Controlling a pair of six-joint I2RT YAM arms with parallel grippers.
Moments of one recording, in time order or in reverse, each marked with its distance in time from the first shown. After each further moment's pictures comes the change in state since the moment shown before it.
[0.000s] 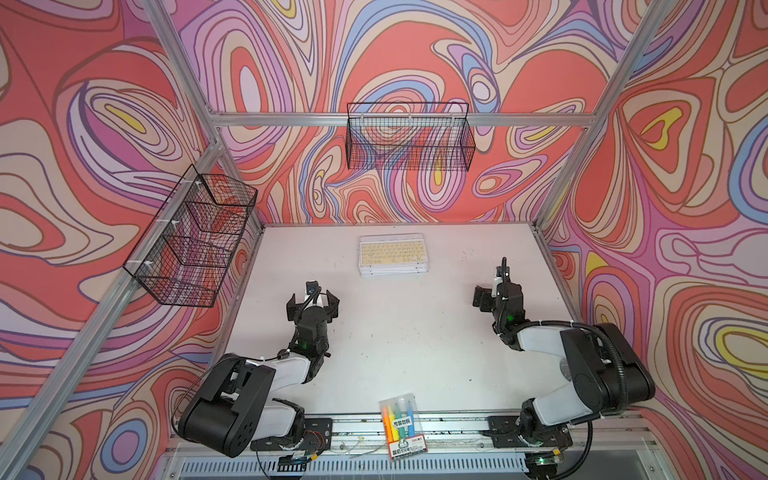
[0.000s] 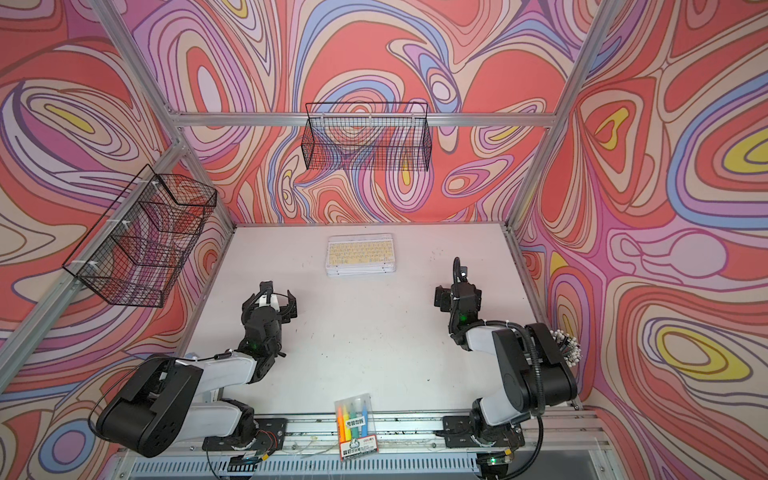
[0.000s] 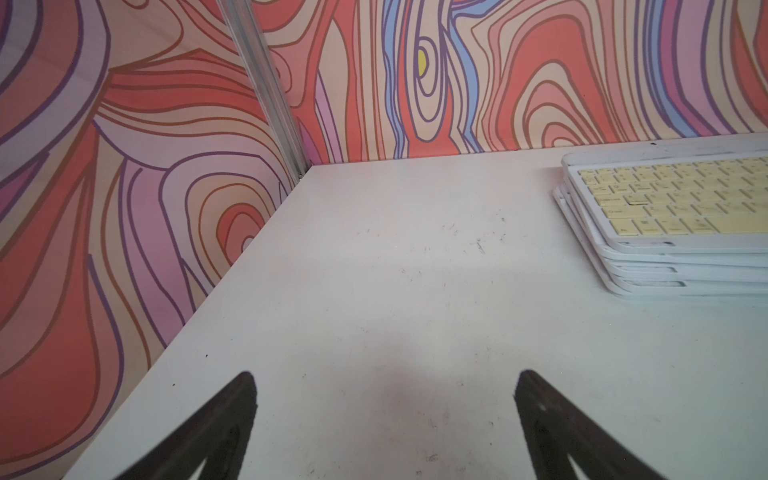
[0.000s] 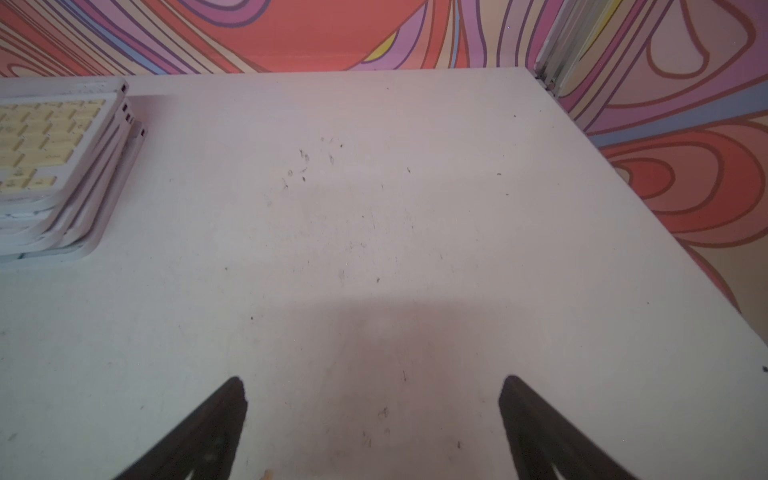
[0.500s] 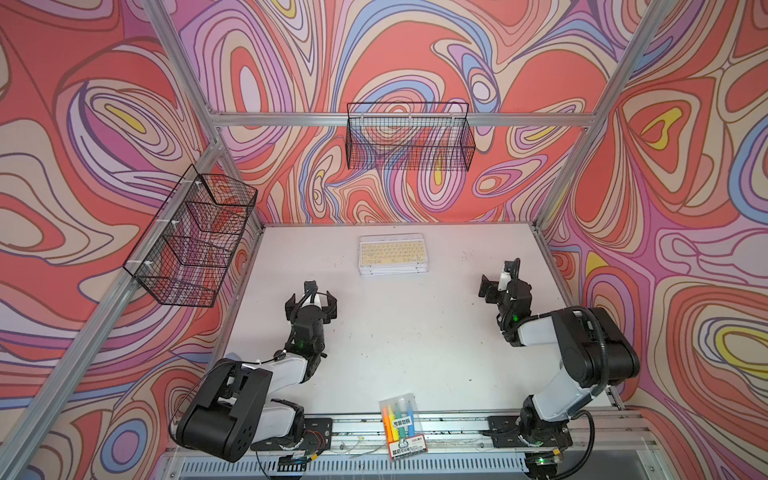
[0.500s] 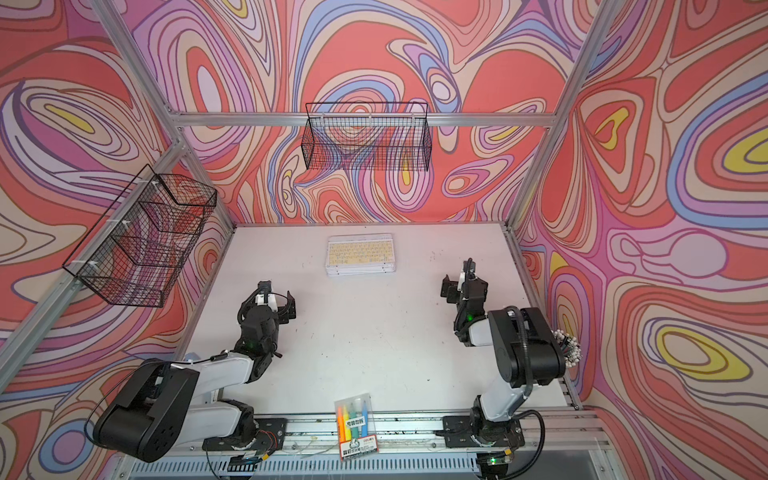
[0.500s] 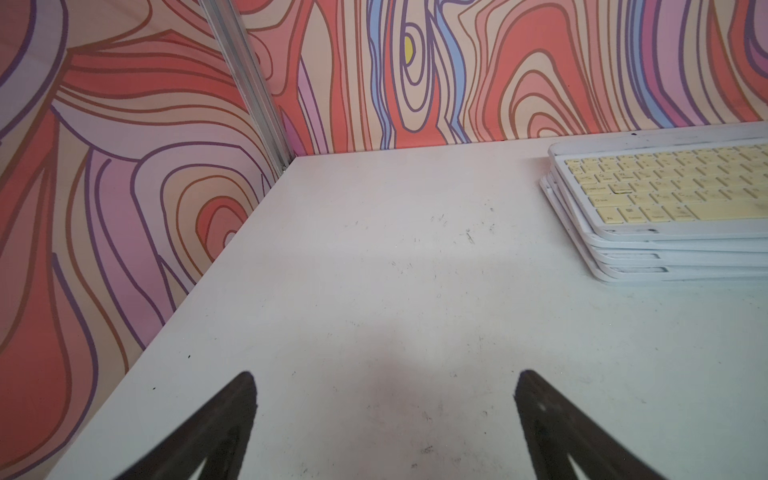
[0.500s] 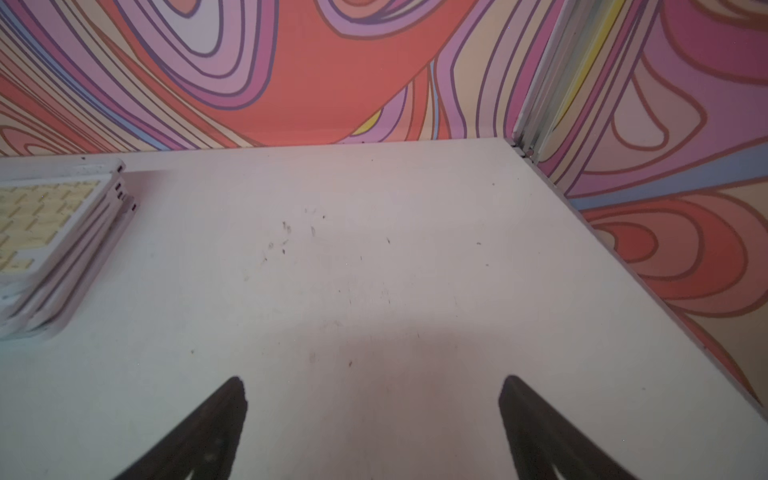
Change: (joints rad) left arm 0.046 -0.041 -0.006 -0.047 0.090 0.000; right arm -0.101 0.161 -0.029 0.336 -0.092 -0.059
